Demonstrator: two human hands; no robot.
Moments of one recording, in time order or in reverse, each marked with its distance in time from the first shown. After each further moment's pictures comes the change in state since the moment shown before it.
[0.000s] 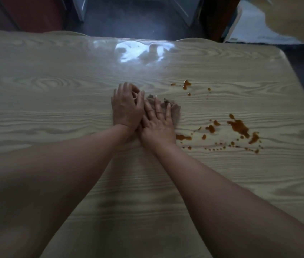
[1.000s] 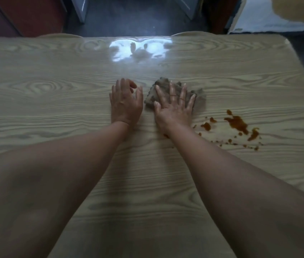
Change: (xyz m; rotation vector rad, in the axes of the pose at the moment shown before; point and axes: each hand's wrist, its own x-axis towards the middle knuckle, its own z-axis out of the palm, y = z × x) left_hand 0.006 0.015 0.018 0.048 0.002 -0.009; right_hand 0.025 0.059 -0.020 0.128 -0.058 0.306
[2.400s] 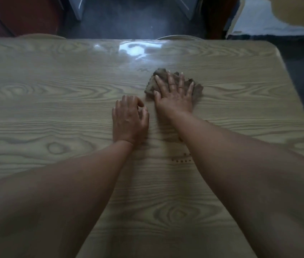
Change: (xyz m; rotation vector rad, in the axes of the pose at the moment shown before) left_hand -0.034 0.056 0.049 0.203 -0.065 0.076; right_hand 0.072 0.072 -0.024 -0.069 0.012 -0.081
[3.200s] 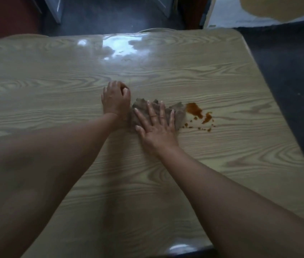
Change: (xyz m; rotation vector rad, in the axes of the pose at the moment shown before) left_hand 0.008 0.007 -0.019 -0.192 -0.160 -0.206; right_hand -0.165 -0.009 0.028 0.069 -0.045 -0.102
